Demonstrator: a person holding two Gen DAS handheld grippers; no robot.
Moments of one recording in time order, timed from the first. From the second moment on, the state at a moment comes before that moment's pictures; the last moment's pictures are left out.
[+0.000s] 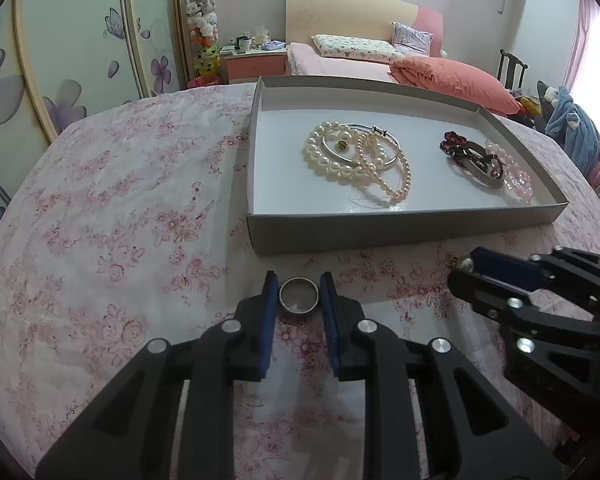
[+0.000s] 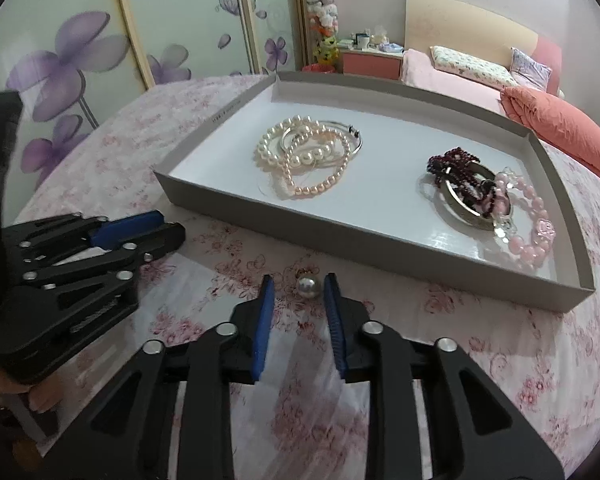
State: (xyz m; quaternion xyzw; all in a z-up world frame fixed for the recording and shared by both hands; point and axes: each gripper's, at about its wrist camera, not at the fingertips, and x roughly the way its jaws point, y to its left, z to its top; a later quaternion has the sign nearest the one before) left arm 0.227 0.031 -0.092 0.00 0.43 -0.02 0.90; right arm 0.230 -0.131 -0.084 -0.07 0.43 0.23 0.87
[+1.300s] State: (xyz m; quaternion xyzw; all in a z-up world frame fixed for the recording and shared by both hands) left arm 0.227 0.024 -0.093 0.01 0.43 -0.01 0.90; right arm 0.224 -0.231 -0.083 -0.03 0.43 0.09 0.90
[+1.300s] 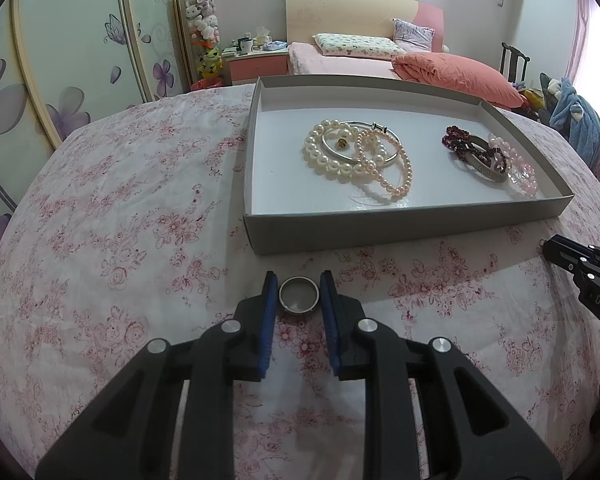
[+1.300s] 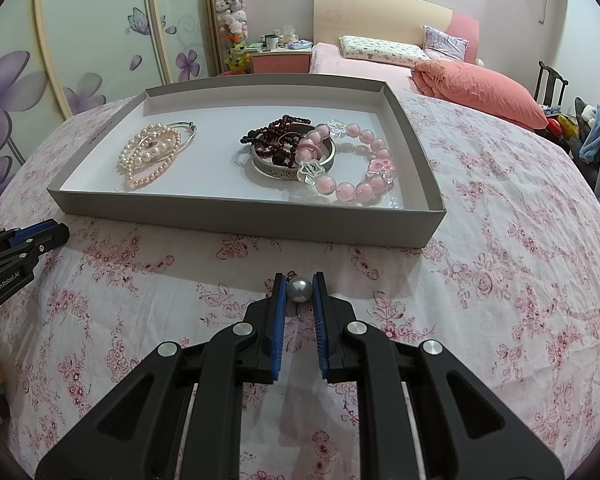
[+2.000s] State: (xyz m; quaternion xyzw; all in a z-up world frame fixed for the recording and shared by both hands) left arm 0.189 0.007 -0.067 -0.03 0.37 -0.04 0.93; right arm 0.185 -0.234 -0.044 0.02 0.34 0.11 0.94
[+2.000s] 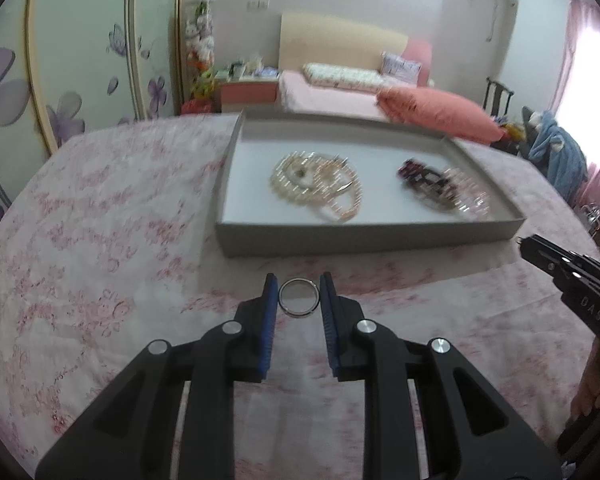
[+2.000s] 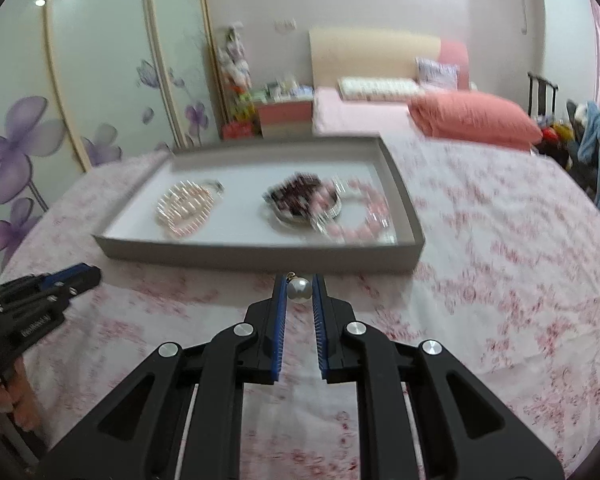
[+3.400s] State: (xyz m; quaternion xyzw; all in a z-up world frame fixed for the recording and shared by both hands) left arm 0.292 -0.016 -0.045 -0.04 0.29 -0.05 0.95; right arm 0.284 -0.201 -0.025 0.03 0.25 0.09 0.96
